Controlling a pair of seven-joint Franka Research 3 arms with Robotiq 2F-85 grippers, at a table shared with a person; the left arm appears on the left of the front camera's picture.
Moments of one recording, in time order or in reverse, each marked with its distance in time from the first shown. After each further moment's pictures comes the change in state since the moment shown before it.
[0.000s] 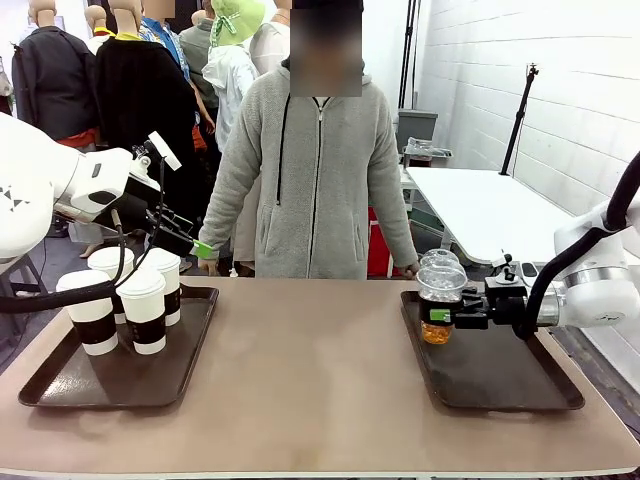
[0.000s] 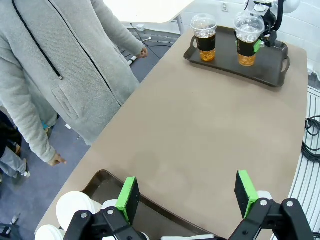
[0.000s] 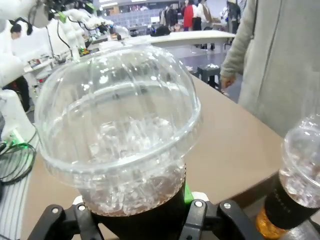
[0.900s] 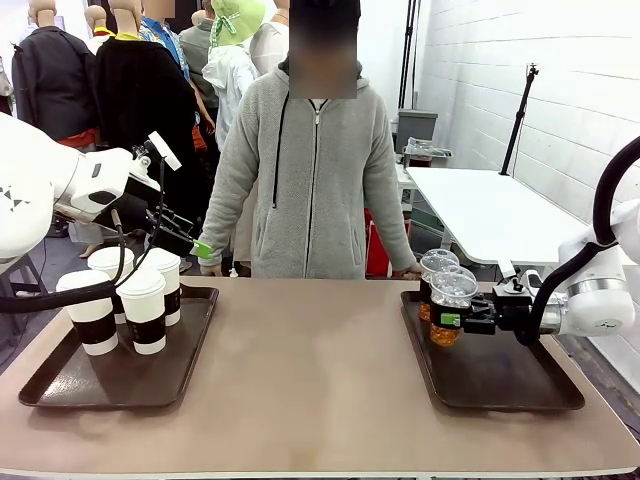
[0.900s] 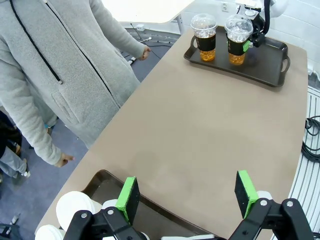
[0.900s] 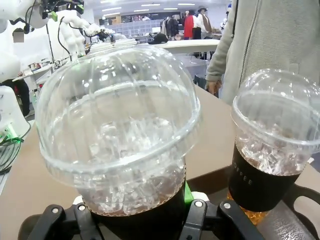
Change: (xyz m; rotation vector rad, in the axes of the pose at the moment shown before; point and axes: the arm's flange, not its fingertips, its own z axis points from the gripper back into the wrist) left arm 0.000 0.000 0.000 0.000 0.000 0.000; right arm -0.044 -0.055 0.019 0.020 -0.063 0.020
